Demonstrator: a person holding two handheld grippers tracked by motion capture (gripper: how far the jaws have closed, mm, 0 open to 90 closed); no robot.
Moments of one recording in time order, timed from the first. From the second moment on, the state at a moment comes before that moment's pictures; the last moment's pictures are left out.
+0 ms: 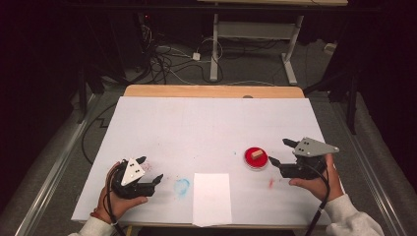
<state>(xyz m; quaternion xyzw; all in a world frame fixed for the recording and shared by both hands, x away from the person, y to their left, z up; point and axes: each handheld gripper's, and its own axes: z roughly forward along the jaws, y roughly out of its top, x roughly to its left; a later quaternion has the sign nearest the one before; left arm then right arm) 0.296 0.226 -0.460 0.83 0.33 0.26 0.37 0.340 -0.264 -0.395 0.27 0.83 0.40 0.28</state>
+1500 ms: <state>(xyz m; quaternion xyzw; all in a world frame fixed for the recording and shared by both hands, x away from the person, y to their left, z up) 0.292 0.225 -0.467 0.85 0.32 0.24 0.34 0.424 -0.188 -0.410 0.05 0.98 0.09 0.16</state>
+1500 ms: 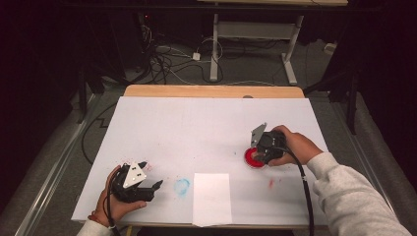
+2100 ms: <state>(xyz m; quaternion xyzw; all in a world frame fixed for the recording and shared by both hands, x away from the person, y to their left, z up) 0.294 0.223 -0.468 0.86 0.32 0.24 0.33 0.430 -0.179 -0.421 0.02 0.99 0.07 0.14</state>
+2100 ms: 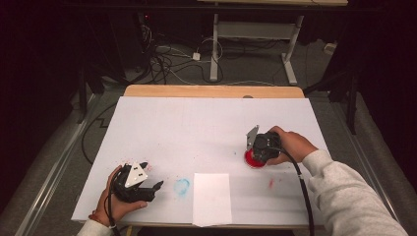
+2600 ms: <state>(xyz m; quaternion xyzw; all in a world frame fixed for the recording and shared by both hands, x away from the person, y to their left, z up) 0.294 0.223 -0.468 0.86 0.32 0.23 0.33 0.427 -0.184 -0.405 0.05 0.98 0.10 0.14</state>
